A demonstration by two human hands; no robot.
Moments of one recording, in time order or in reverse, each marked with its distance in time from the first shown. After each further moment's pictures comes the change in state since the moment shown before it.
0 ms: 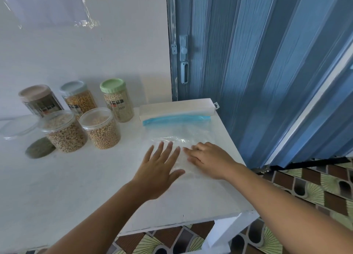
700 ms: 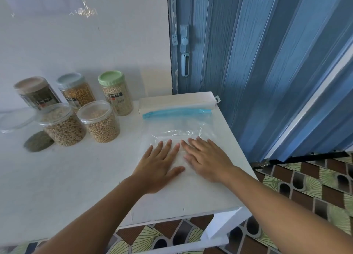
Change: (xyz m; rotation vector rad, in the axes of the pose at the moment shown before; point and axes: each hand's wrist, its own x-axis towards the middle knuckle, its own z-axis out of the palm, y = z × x) left_hand 0.008 -0.010 0.020 -0.030 -0.095 -0.022; right_hand -0.005 -0.015 0.023 0.004 0.036 0.029
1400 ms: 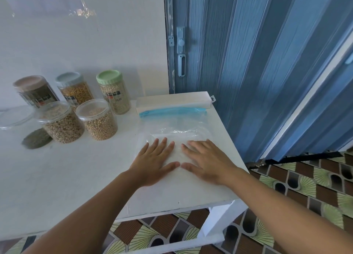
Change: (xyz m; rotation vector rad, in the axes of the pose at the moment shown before) left_hand 0.002 -0.004 0.001 -0.055 -0.045 -0.024; right_hand -0.030 0.008 -0.007 -0.079 0.060 -0.118
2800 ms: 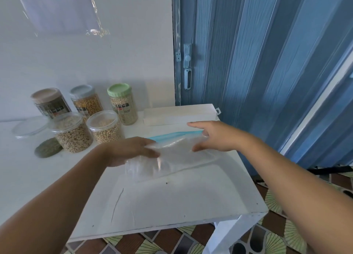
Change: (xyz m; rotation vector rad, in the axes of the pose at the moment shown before) left_hand -0.029 -0.047 -0.126 -1.064 -0.266 -0.097; right_hand 0.044 0.024 -0.113 0.497 -0.100 0.194
